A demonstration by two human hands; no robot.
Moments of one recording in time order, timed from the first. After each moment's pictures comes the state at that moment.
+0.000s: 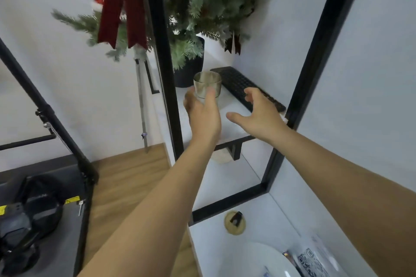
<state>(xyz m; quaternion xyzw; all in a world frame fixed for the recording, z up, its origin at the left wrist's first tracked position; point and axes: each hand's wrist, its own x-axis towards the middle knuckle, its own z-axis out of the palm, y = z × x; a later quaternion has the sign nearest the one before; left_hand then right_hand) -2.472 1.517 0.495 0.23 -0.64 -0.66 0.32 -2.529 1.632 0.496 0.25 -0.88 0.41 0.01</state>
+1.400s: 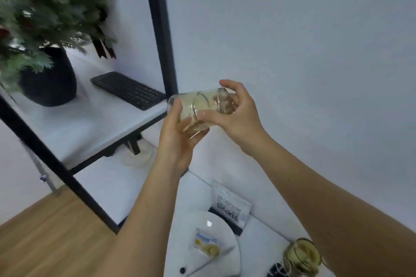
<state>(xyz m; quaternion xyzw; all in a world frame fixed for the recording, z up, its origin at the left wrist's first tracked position) -2.408 1.707 0.486 0.01 -0.49 -0.87 -0.03 -2.397 1.845 0.514 0.05 -0.75 0.64 0.13</state>
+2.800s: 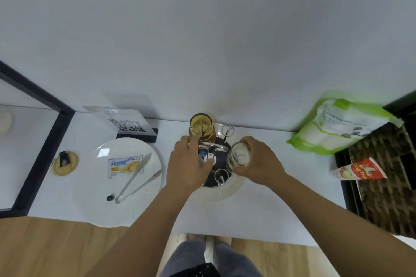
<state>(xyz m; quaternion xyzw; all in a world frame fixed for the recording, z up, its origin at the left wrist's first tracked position) -2.205 1.870 0.223 -0.32 -0.92 -0.20 -0.13 -2.085 2.042 0.226 -0.32 -0.88 0.34 -0.07</state>
